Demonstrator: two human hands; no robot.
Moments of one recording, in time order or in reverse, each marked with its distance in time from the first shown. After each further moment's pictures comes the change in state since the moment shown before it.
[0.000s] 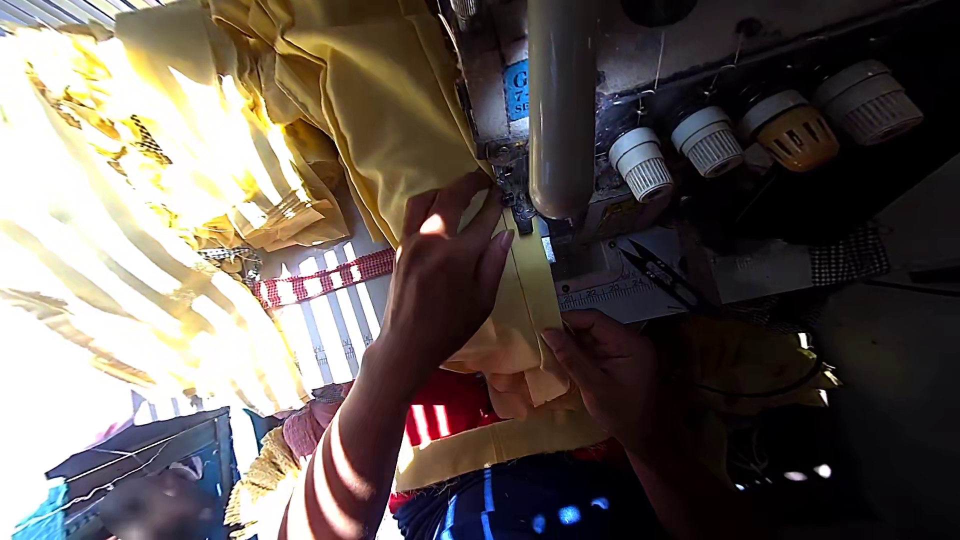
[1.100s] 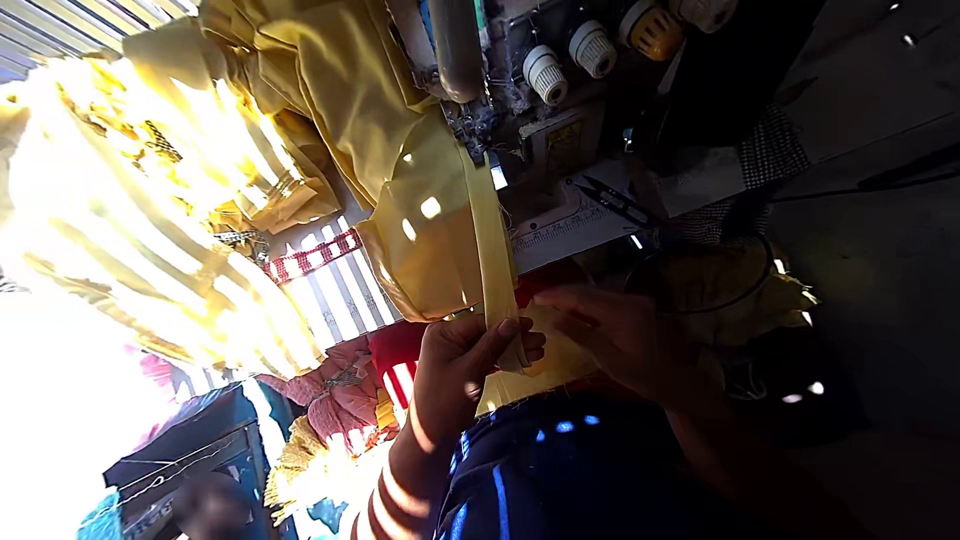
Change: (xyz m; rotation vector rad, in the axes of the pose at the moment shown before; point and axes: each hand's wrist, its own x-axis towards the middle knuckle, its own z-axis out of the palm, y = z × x) left_hand -0.125 0.080 -0.008 -1.389 -0.161 -0.695; right_hand -0.053 -0.024 -0.044 -0.508 -0.245 -0.169
